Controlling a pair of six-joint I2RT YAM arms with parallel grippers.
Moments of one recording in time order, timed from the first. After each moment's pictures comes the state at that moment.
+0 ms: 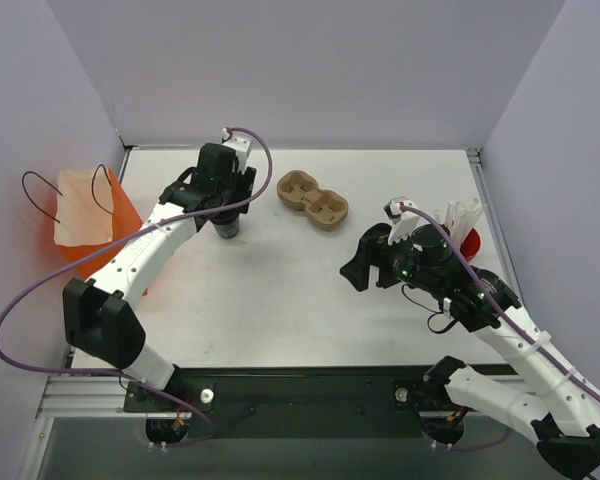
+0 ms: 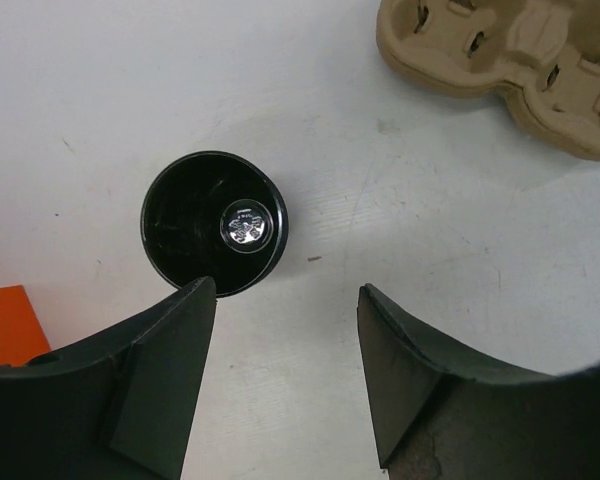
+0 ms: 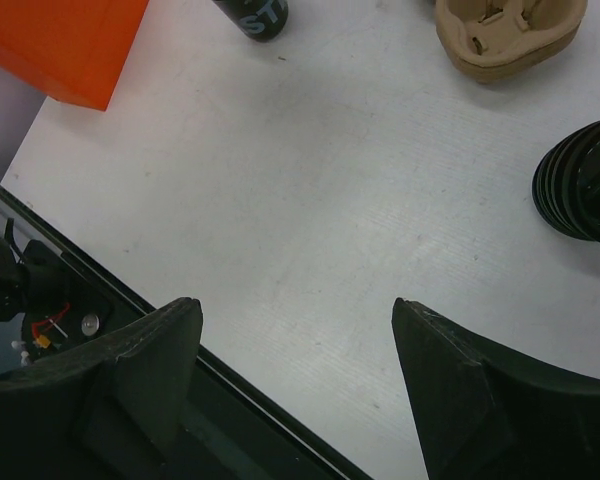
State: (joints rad) left arm -0.43 1.54 1.44 -0.56 -0.23 -0.06; right arm 0.66 0.86 0.98 -0.62 -0.07 0.36
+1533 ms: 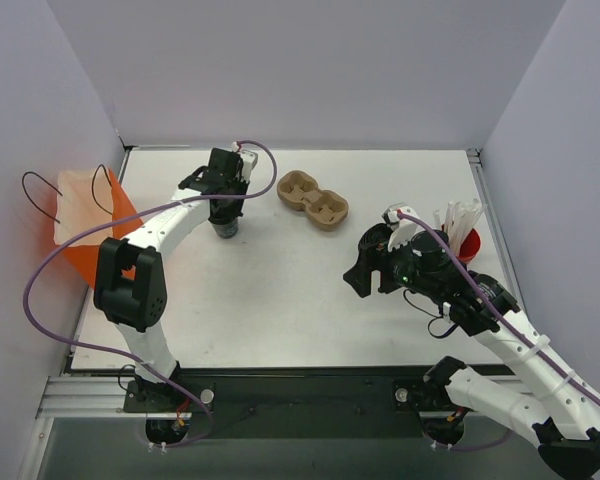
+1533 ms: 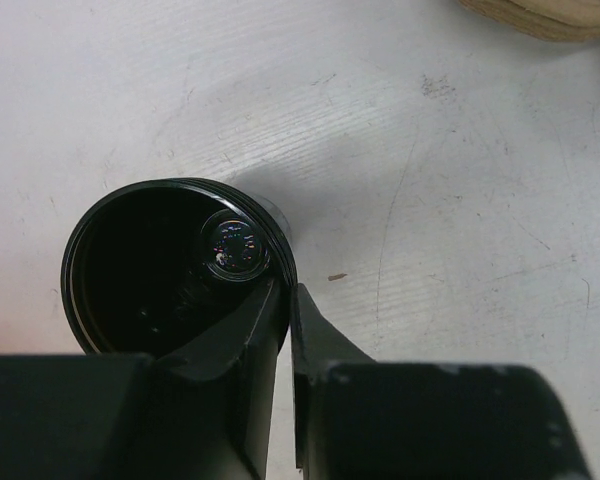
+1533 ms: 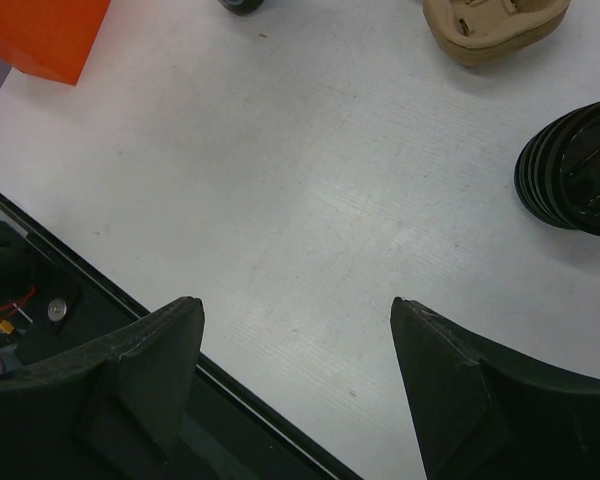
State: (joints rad) left arm -0.34 1.81 1.48 -0.53 -0.10 0.02; right arm 0.66 0.83 0.94 -0.62 -0.06 0.30
